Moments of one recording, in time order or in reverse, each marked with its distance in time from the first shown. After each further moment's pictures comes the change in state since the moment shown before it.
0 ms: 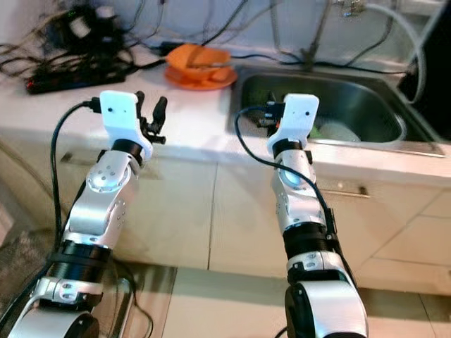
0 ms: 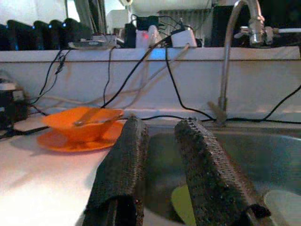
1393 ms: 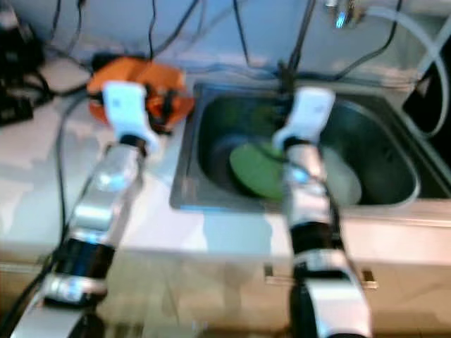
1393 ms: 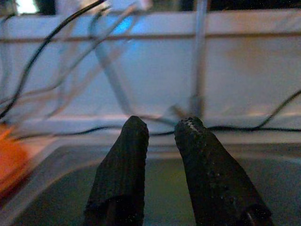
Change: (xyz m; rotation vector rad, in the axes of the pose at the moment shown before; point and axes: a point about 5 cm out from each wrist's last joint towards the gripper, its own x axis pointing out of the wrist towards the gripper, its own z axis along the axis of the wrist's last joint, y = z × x) left arm 0.002 -0.004 0.011 -0.007 -0.053 -0.009; right arm 0.001 0.000 0.004 0.016 -0.011 -0.011
